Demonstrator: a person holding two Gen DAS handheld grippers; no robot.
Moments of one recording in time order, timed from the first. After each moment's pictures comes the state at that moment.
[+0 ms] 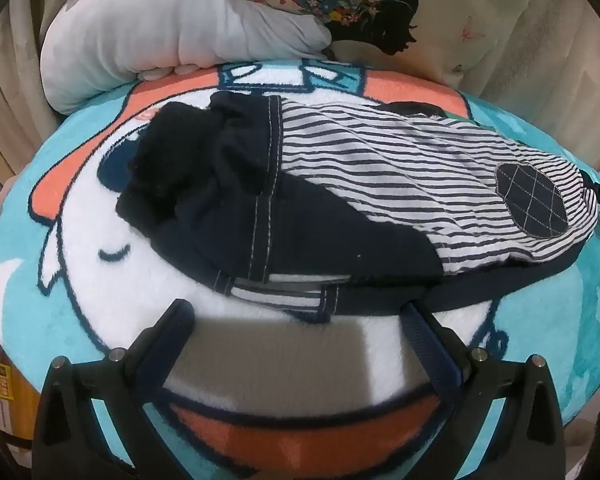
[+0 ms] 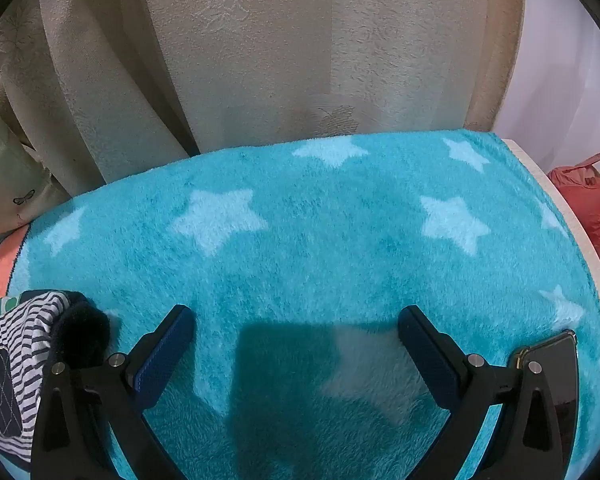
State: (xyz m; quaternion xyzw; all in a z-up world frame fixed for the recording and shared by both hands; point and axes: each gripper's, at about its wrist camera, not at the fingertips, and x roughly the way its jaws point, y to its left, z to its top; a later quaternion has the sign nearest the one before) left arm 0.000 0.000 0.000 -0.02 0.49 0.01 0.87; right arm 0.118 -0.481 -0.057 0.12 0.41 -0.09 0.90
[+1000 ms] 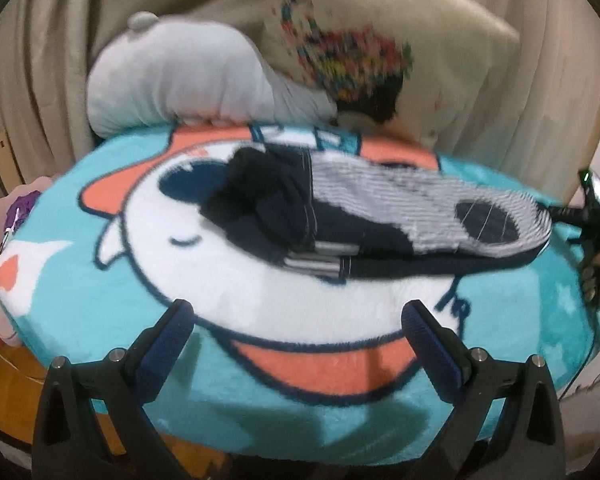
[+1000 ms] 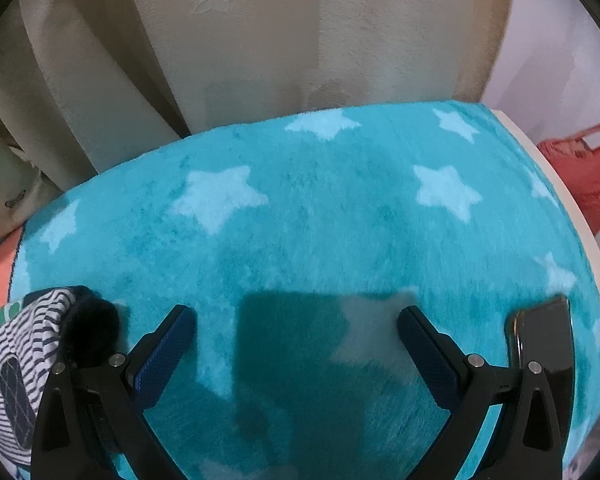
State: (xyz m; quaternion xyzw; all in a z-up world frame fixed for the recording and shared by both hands) left arm -0.075 0.024 0.042 -0.06 0.37 0.01 0.93; right arm 0.112 -0.463 -0.057 0.15 0.45 -0.12 0.87
